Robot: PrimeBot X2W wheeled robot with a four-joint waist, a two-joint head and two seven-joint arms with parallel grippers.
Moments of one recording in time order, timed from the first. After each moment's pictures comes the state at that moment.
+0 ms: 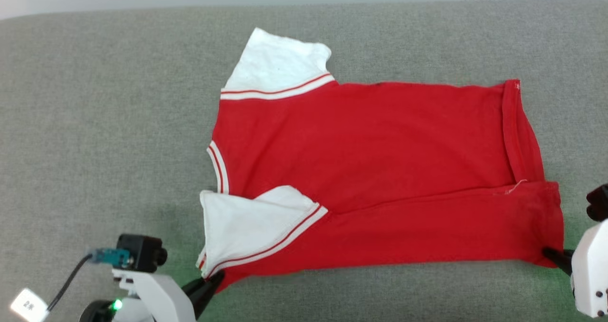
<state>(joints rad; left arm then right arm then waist) -0.13 0.75 -0.57 -0.23 -1.08 0.25 0.35 -0.15 -0.55 0.07 -0.05 0.64 0.13 0.92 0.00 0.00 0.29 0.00</state>
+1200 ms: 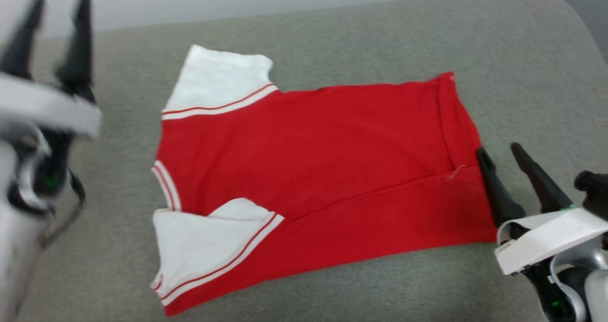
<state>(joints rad) -0.71 0.66 -0.33 0.16 -0.89 0.08 -0.15 -0.18 -0.19 0.07 -0.10 0.47 0.13 0.14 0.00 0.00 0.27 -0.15</state>
